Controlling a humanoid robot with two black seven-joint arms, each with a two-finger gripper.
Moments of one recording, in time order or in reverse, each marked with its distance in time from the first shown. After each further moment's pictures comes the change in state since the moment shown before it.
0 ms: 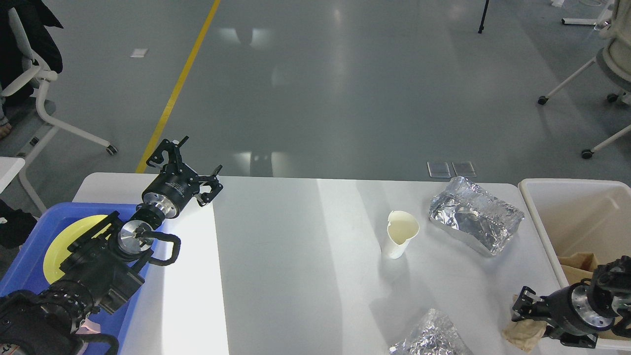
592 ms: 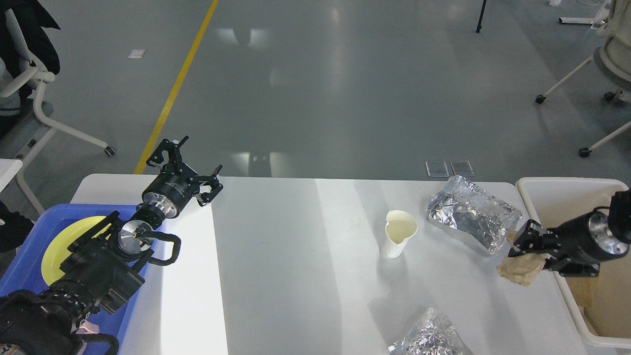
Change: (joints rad) left arm -0.001 0.000 0.000 0.000 0.000 0.000 0.000; right arm 0.406 -0.103 -0.029 0.053 -0.005 0.290 -0.010
